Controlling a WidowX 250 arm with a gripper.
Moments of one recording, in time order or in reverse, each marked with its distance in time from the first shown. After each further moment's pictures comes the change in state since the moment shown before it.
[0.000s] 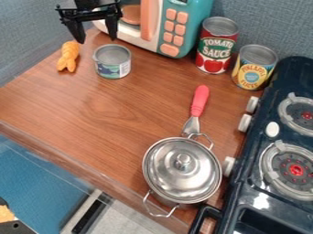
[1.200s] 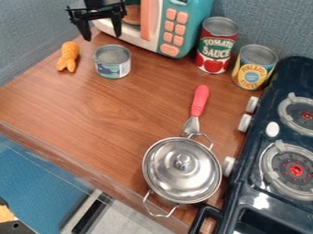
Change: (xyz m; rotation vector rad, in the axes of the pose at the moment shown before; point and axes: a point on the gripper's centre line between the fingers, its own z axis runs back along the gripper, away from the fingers) arm 0.039 -0.002 -0.035 0.029 0.016 0.084
